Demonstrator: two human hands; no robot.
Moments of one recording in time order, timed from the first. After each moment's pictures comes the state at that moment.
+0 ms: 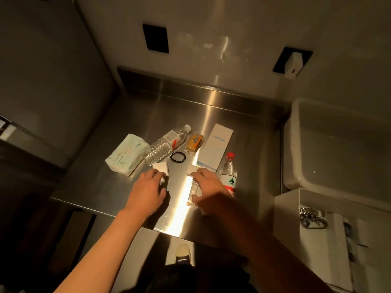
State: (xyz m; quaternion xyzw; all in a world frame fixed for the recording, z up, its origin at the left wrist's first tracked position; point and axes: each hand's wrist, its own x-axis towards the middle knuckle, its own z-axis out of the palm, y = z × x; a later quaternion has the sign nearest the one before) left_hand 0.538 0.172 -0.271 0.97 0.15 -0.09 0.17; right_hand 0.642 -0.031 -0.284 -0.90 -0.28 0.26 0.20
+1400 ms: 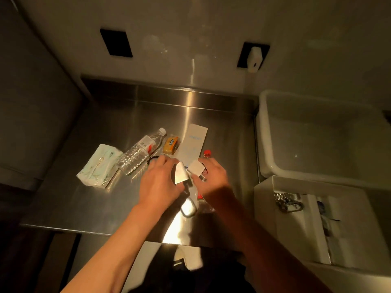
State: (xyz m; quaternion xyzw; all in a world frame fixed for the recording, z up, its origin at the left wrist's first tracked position) left_hand 0.592 0.084 -0.213 0.97 0.10 0.02 0.23; right_hand 0.654 -0.083 -0.272 -0.90 -0.13 0.05 0.42
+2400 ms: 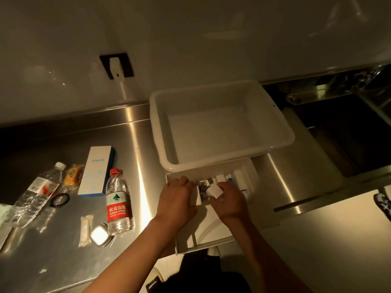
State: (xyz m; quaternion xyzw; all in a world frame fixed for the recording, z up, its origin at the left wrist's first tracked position) left_hand 0.632 -0.226 -0.226 0.97 -0.17 -0.11 0.14; right_hand 0.607 -0.406 -0.280 -0.91 0.15 0.01 0.38
